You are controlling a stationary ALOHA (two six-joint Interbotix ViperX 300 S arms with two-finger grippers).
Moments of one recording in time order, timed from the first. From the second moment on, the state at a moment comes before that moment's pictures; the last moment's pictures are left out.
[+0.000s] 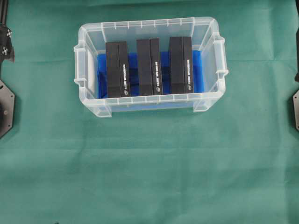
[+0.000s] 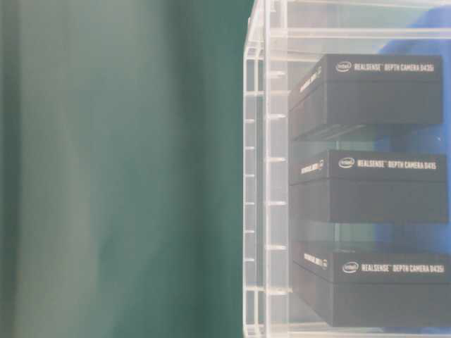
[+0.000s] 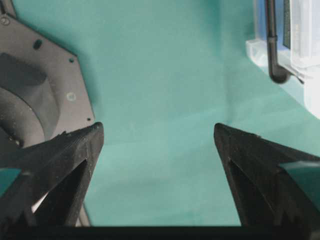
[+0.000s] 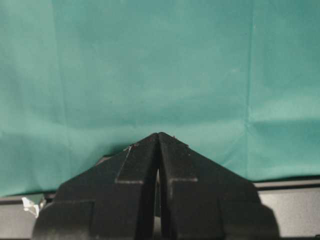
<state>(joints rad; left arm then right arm) 0.38 -0.71 0.48 0.02 1.56 -1.08 0.00 -0.69 0.45 -0.07 1.54 0.18</state>
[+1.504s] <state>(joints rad) 0.22 0.01 -0.15 0.01 1.48 -1.25 0.00 -0.69 0.45 -0.06 1.54 0.18</state>
